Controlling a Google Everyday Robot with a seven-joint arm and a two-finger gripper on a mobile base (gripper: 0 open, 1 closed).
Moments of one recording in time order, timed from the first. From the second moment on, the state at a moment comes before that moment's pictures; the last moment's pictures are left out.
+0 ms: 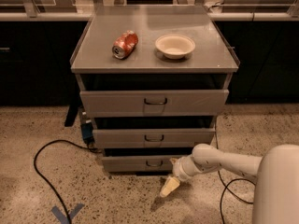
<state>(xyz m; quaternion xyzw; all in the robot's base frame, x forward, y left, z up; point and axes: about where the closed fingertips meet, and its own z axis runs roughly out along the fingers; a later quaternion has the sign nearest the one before) 0.551 -0.087 0.334 -0.53 0.79 0.22 0.21</state>
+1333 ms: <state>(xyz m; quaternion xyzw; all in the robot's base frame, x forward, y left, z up) 0.639 -0.056 0.253 -0.48 0.80 0.23 0.27</state>
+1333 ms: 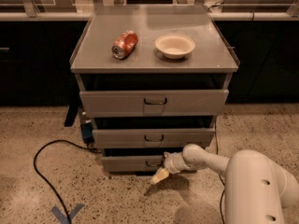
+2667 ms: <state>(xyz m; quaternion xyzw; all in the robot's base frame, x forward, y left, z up) 0.674 -0.032 0.210 -0.49 0.80 0.25 0.25</state>
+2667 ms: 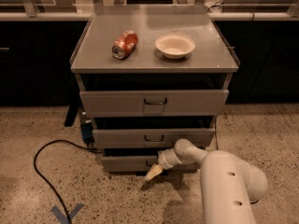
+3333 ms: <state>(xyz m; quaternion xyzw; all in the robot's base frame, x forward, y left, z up) 0.669 -0.026 0.193 -0.49 0.80 0.26 0.22</state>
